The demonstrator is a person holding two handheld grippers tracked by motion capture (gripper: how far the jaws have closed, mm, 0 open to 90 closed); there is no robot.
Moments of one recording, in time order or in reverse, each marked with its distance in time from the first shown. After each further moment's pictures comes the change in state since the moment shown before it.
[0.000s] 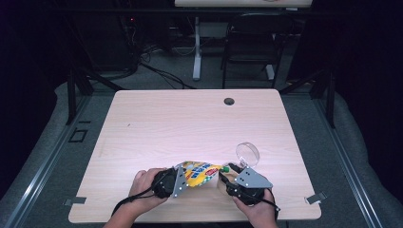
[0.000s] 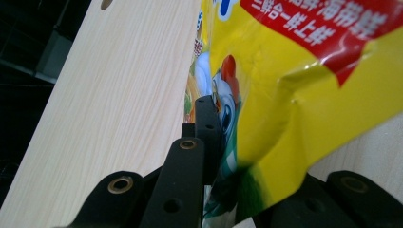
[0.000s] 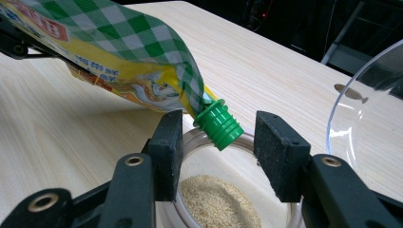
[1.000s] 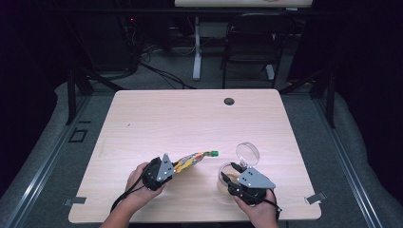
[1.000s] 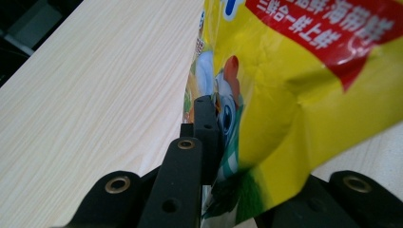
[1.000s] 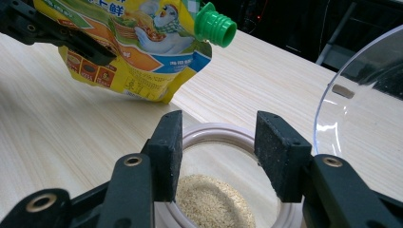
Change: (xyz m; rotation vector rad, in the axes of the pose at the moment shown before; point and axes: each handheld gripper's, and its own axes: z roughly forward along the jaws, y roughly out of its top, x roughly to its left) left arm 0.029 -0.029 0.003 -0.081 -0.066 -0.282; right arm -0.003 -0.002 -0.003 -0.011 -0.015 0.016
